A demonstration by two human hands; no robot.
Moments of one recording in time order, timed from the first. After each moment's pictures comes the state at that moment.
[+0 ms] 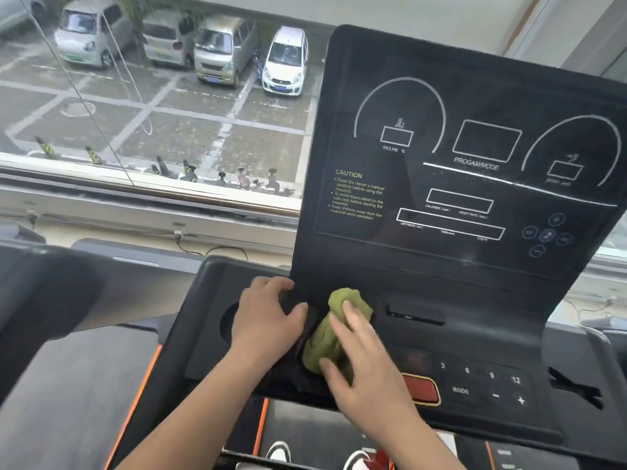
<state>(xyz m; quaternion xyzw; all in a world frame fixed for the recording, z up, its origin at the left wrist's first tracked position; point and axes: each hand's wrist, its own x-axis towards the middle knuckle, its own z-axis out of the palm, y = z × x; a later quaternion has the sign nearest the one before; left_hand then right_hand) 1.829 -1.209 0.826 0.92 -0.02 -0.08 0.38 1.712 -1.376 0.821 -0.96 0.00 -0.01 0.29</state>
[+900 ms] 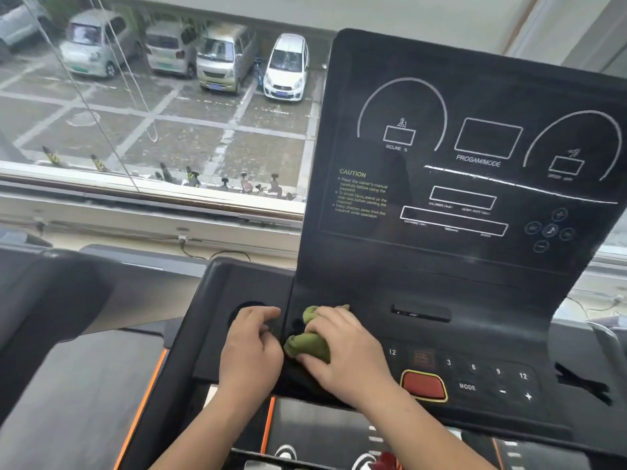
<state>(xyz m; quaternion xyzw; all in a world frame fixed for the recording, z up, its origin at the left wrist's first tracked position) 1.788 -1.172 0.789 0.88 -0.01 0.02 0.48 1.750 -1.351 0.808 -0.97 -0.05 -0.02 0.24</state>
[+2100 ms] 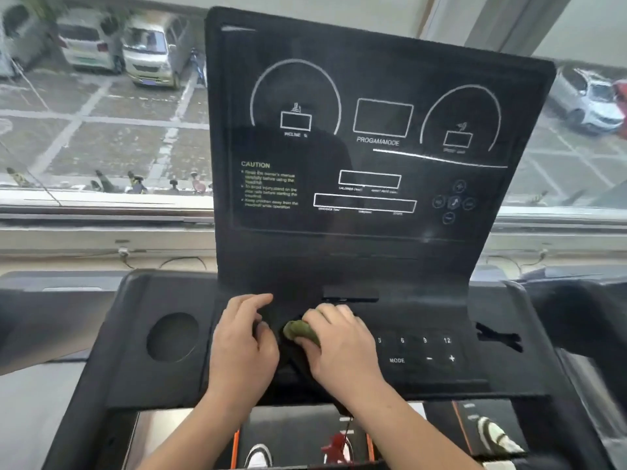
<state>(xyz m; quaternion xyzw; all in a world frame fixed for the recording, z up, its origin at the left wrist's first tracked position) 1.772 -1.263 0.809 0.87 -0.14 0.05 0.47 1.717 -1.429 0.796 -0.99 0.06 -0.11 0.12</state>
